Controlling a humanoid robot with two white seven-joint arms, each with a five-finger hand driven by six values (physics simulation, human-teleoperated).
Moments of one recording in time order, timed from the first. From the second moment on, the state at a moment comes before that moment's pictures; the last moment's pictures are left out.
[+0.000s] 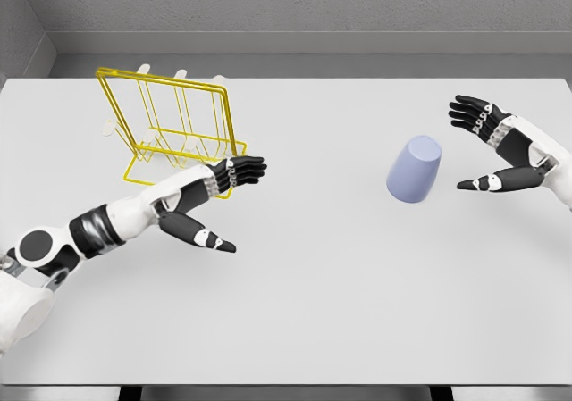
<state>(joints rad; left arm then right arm) -0.32 0.60 -0.60 -1.53 0.66 -0.27 -0.61 -0.40 -0.85 0.59 -1.19 -0.89 -0.52 0.61</state>
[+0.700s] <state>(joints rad) -0.29 0.58 -0.63 -1.58 0.66 -0.33 -0.61 -0.39 -0.69 0.58 -0.95 -0.89 -0.52 0.61</state>
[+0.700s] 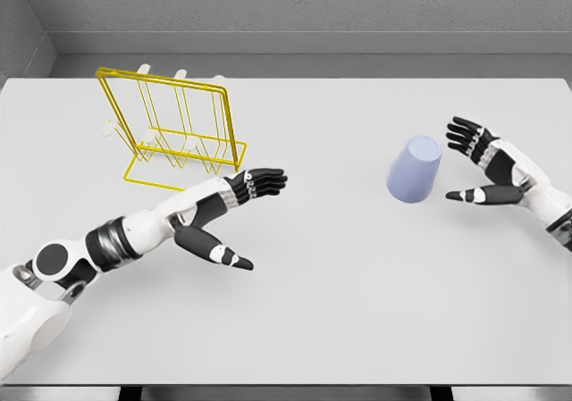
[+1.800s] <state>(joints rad) -0.32 0.58 -0.71 -1.49 0.55 -0.24 -0.41 -0.45 -0.55 0.58 -0.84 -0.80 -0.52 0.61</state>
